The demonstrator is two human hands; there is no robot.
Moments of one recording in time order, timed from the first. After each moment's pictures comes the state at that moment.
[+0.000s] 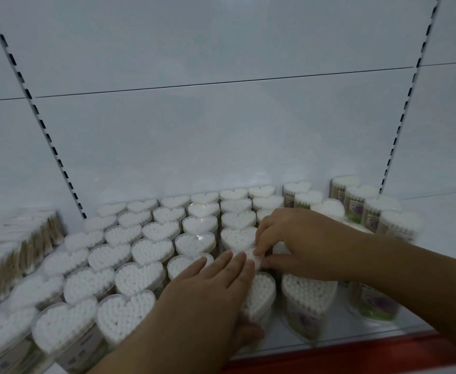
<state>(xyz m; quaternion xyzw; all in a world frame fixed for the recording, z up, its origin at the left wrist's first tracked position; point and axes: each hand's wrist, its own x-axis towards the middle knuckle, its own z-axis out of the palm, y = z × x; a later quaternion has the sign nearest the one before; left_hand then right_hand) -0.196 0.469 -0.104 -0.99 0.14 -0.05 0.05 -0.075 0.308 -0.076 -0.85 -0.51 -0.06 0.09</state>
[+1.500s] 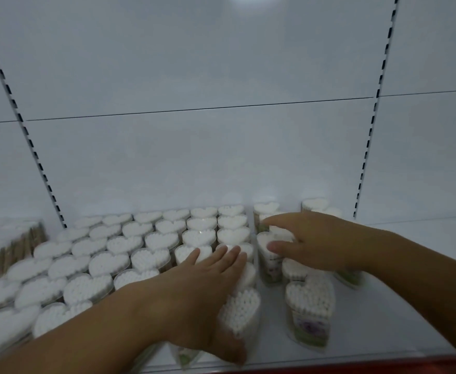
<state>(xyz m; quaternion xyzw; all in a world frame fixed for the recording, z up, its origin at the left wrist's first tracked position) -0.133 0.427 -0.107 -0.98 0.15 0.07 0.06 -0.017 0.220 -0.067 -0.90 -0.42 0.00 0.08</state>
